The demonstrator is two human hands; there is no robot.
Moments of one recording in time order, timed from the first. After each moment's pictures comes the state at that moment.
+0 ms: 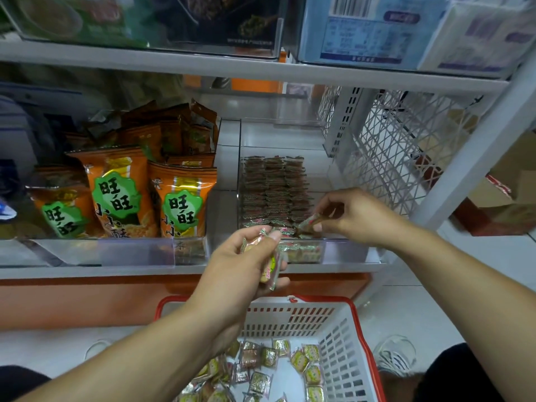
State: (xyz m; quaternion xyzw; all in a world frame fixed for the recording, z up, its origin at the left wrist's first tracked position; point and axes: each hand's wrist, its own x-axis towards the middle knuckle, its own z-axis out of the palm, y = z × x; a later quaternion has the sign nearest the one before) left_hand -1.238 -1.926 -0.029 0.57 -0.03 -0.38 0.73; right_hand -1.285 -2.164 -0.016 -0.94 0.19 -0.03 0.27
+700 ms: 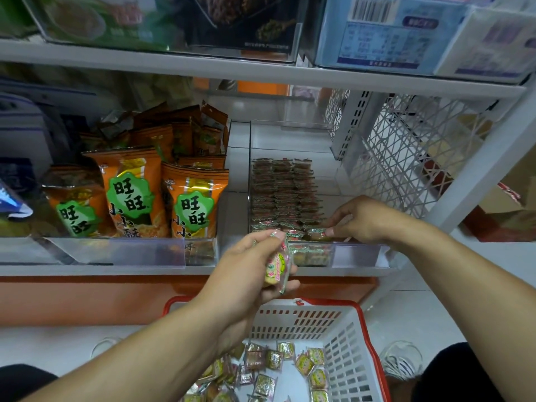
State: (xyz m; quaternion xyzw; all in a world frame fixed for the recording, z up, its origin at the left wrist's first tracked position) left_hand -1.231 -1.926 -0.029 0.53 0.00 -0.42 0.73; right_hand -1.272 -2.169 -0.019 -0.91 0.29 0.08 0.28
